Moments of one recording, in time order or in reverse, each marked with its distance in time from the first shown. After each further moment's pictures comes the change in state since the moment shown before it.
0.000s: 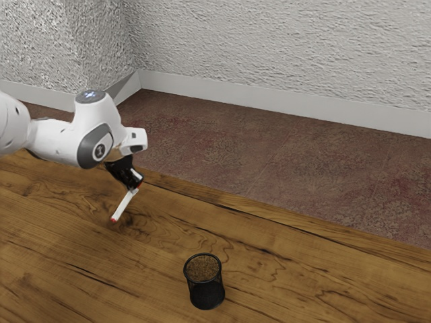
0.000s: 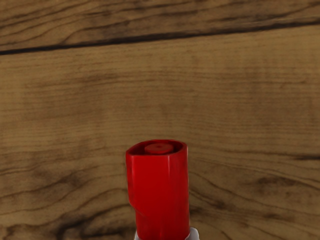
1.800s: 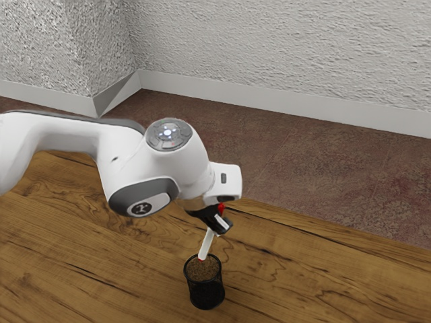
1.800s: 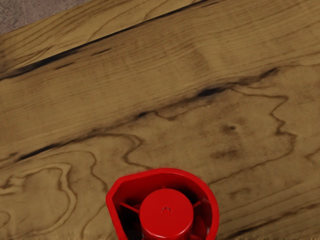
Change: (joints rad) arm -0.244 -0.312 -0.403 -0.198 0.258 -0.047 -0.583
